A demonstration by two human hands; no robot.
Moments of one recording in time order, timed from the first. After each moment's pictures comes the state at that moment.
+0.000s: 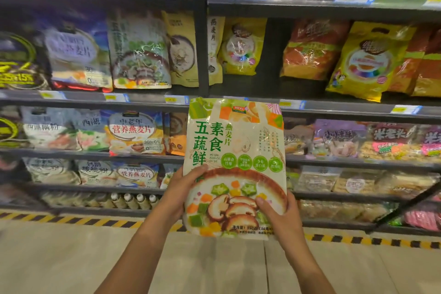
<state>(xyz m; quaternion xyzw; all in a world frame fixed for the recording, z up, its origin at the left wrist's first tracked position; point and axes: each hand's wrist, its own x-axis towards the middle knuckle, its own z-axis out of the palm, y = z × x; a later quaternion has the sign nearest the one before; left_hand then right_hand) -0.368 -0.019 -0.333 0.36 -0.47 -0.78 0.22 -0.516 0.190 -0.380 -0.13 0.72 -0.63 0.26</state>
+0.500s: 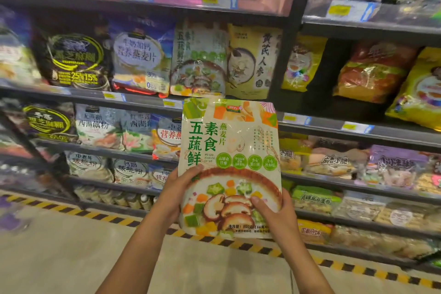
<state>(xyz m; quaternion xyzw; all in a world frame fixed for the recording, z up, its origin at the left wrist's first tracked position) -0.238 -0.162 -0.328 0.38 -0.43 -0.76 0.30 -0.413 0.025 -0.365 -0.21 0.71 -0.61 0.29</state>
